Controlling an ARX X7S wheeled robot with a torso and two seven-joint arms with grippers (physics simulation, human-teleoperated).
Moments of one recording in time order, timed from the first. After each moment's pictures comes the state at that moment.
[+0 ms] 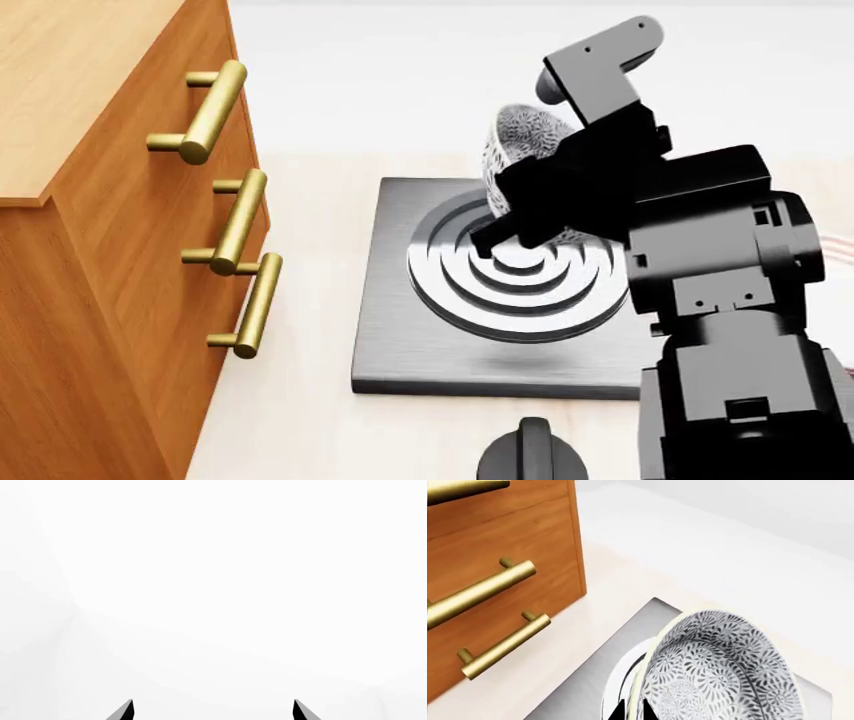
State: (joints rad) left arm -0.01 -0.33 0.01 0.72 -0.43 0.41 -0.22; right arm 1.47 0.15 -0.33 1.31 -0.01 0.41 -0.77
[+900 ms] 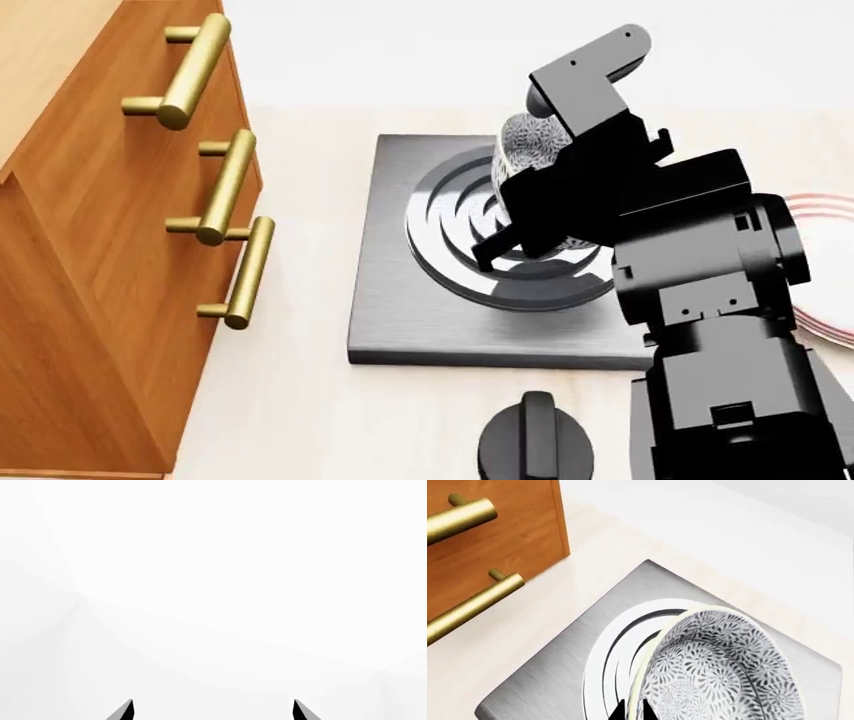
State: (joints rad) left arm 0.00 -0.34 0.02 0.71 -0.41 0.45 -0.21; right arm 1.46 0.14 -0.41 1.31 0.00 0.40 -0.72
